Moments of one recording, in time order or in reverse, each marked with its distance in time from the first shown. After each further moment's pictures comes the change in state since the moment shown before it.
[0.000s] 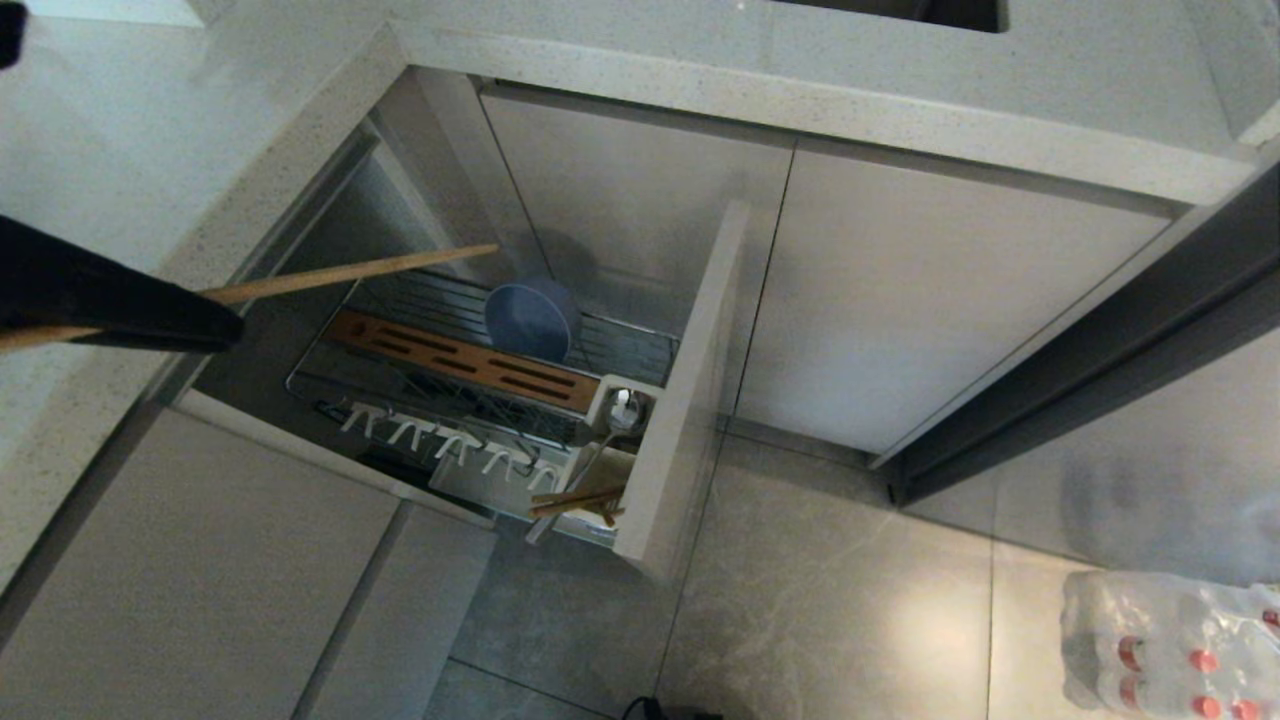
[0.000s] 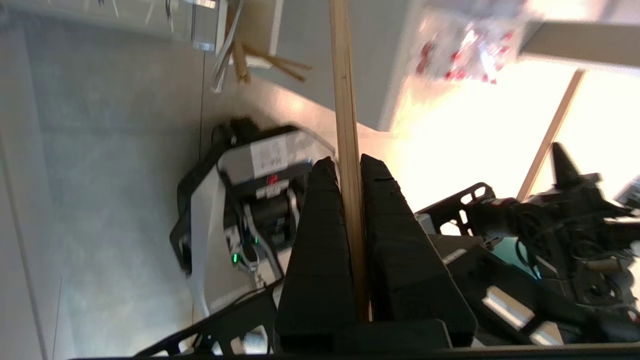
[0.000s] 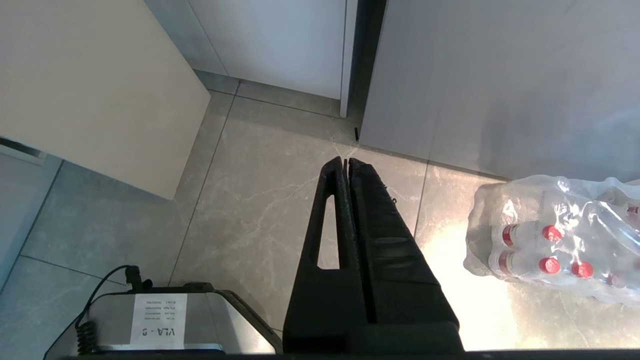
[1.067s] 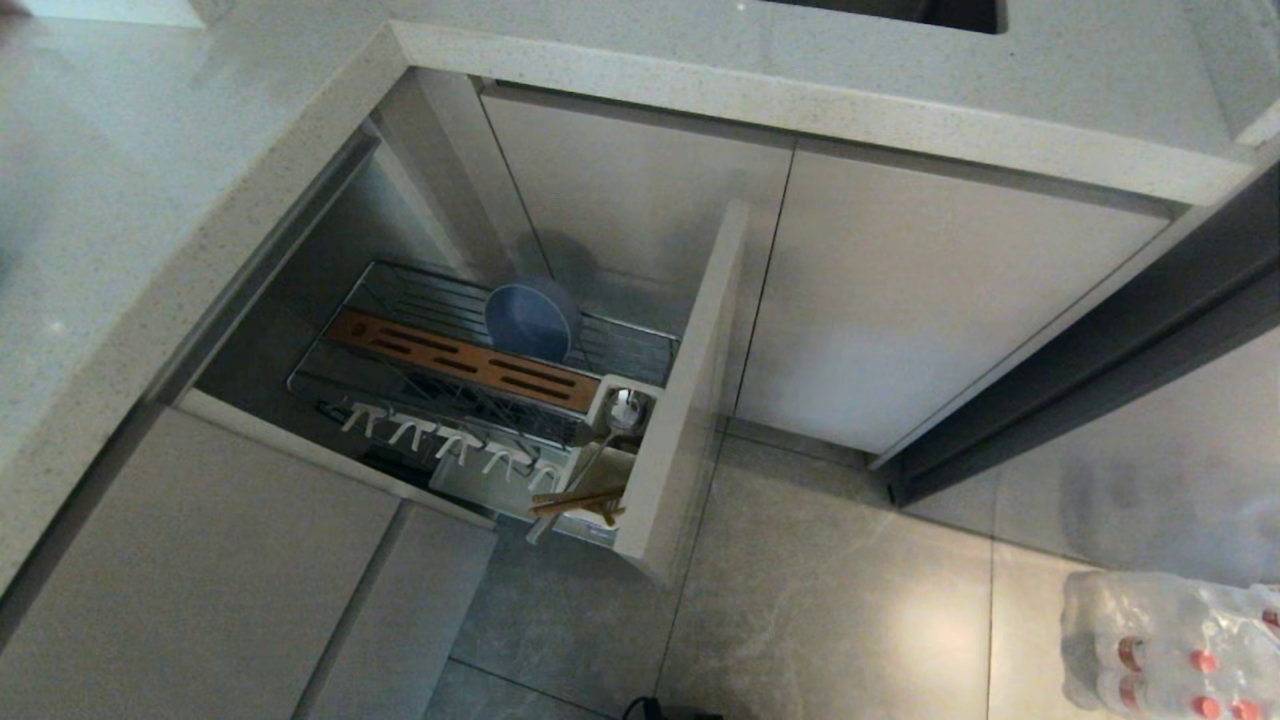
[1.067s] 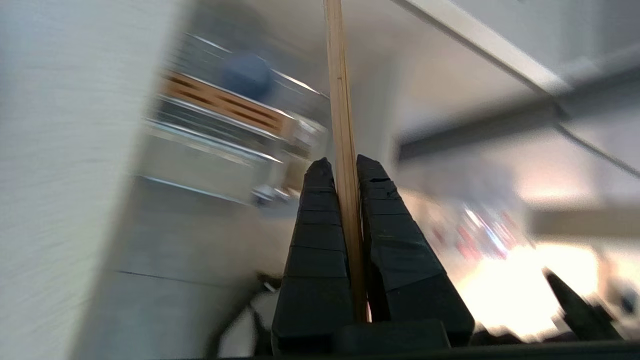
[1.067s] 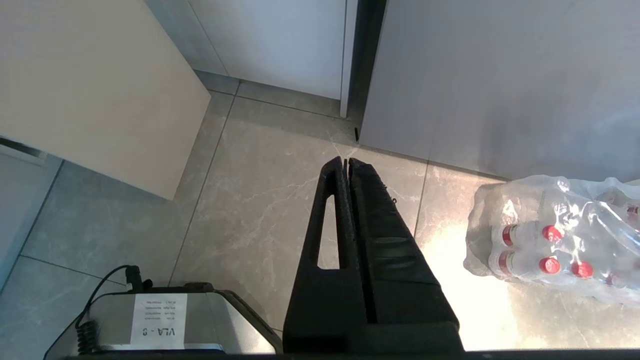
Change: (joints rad) left arm 0.290 -0.441 0.002 -0.114 0.052 0.006; right arm 0.000 0.000 0.000 0.000 0.000 0.000
